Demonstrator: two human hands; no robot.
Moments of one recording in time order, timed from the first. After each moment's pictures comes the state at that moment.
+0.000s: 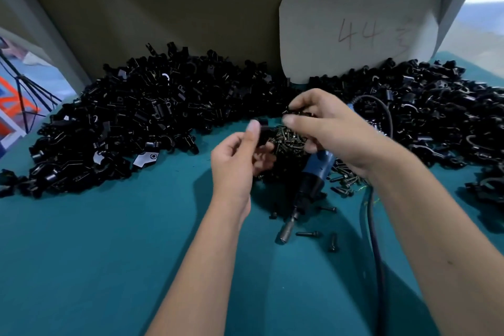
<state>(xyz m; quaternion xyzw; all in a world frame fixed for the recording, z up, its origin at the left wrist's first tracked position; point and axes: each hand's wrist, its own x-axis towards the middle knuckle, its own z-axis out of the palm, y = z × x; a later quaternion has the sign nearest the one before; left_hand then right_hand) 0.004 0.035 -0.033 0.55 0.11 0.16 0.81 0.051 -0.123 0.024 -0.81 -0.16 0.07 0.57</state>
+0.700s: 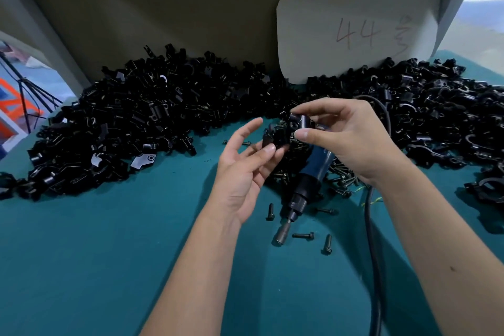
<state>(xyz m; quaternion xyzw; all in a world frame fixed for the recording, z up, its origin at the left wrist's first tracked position) -0.002 0.036 -0.034 0.45 0.04 0.04 0.89 0.061 -0.155 -0.005 -0.71 -0.28 -0.03 0.65</state>
